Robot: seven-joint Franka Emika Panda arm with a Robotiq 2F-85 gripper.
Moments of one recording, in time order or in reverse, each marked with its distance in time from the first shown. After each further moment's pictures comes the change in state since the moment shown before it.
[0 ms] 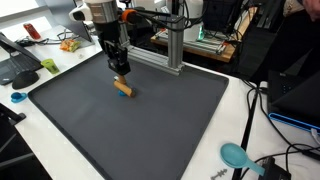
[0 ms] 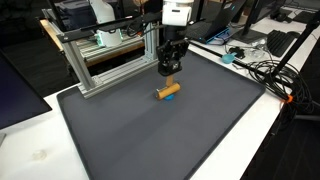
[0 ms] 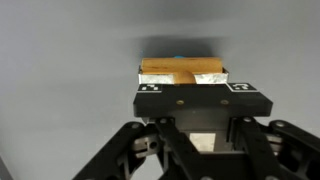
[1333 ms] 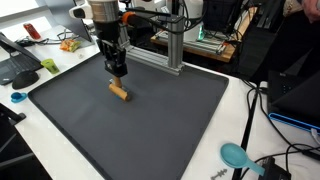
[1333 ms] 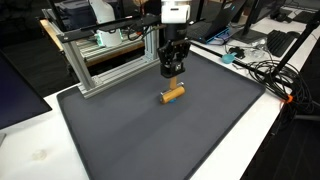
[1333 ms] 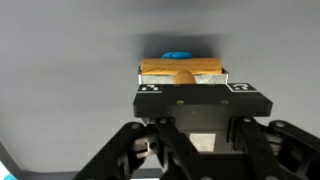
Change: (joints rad) arm 0.000 -0.011 -0.003 -0.050 -0.006 0.143 -0.001
